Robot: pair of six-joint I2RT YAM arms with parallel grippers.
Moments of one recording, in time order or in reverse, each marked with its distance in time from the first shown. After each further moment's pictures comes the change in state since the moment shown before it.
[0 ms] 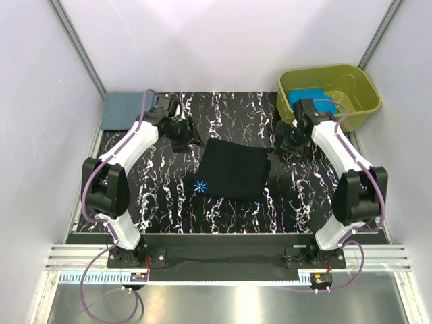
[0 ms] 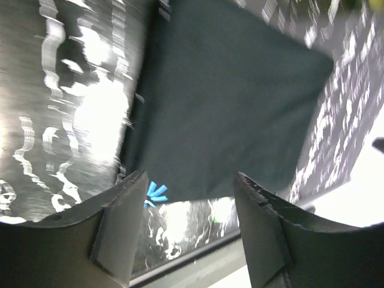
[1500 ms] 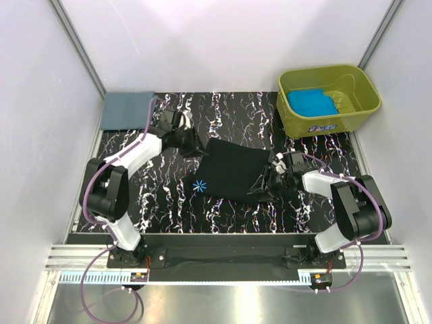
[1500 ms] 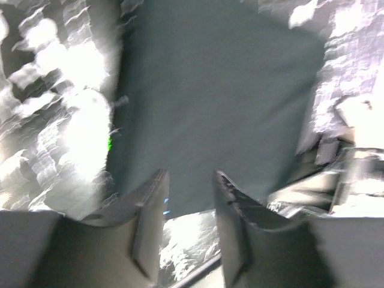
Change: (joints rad) left arm -0.047 -0.038 -0.228 0.262 0.083 0.032; right arm 0.095 -0.161 -0.830 0.816 -0.586 0.254
